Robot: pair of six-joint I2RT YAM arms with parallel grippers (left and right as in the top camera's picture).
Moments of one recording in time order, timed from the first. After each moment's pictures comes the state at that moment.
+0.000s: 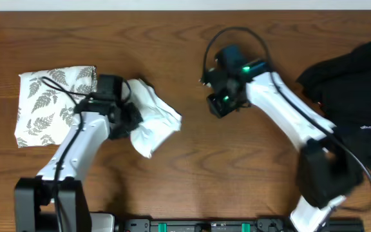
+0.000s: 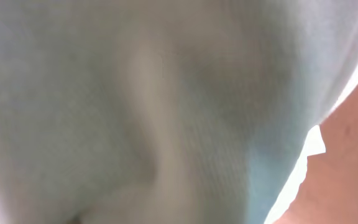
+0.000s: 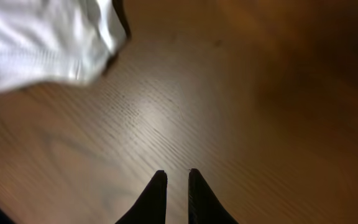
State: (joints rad) left arm -0.06 1.53 0.95 -0.72 0.14 -0.59; right arm 0.45 1.85 1.48 -0.96 -0.27 -0.08
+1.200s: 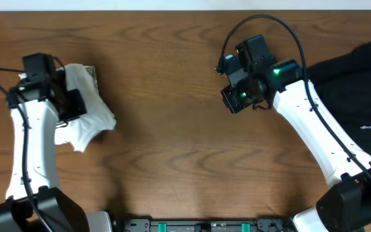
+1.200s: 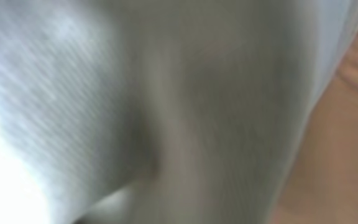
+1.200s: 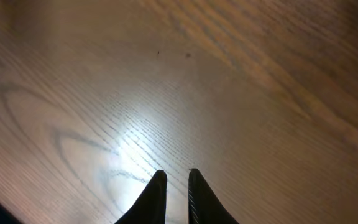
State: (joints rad) left arm 0.29 1.52 1.27 -1.02 -0.06 -0.06; right arm 0.41 1.68 1.48 -1.02 -0.23 -0.08
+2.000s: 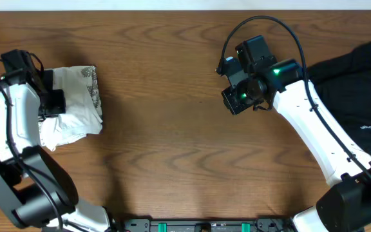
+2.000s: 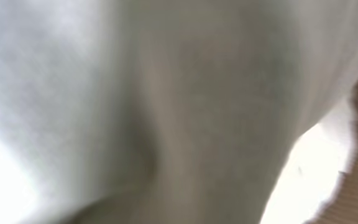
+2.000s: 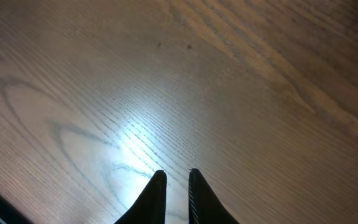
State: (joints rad) left arm 0.43 1.76 1.37 -0.94 -0.11 0.27; right arm 0.41 1.68 1.48 -1.04 -0.23 -0.08
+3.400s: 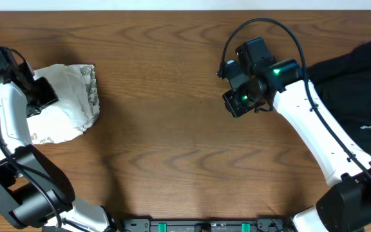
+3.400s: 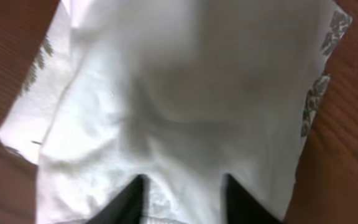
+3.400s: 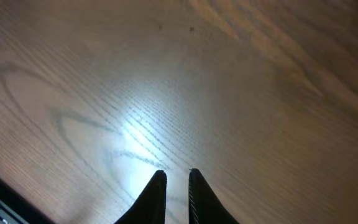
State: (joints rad) left arm 0.50 1.77 1.44 -0.92 0.05 -0.08; right arm 0.41 1.68 1.48 -1.09 -0.23 -0.08
